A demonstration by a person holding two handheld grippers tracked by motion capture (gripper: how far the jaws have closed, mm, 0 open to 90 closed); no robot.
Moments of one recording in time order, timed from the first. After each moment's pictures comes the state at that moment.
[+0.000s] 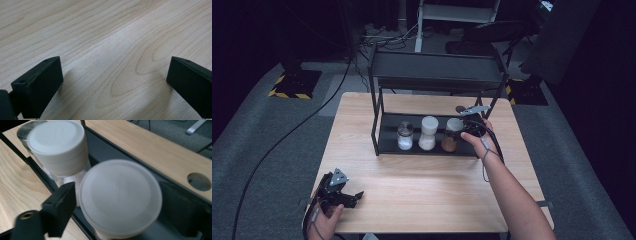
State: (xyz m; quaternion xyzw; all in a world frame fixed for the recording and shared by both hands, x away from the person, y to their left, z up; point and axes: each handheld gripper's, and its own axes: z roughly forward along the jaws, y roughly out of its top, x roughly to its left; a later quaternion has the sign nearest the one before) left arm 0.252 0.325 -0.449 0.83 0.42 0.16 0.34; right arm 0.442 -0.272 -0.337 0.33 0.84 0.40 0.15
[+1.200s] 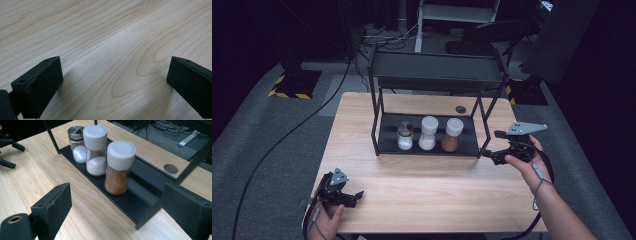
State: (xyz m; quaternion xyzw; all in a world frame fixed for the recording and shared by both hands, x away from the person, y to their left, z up) left arm 0.252 0.324 -0.449 0.83 0.42 0.16 0.33; right arm 0.326 -0.376 -0.289 0.31 0.83 0.43 0.17
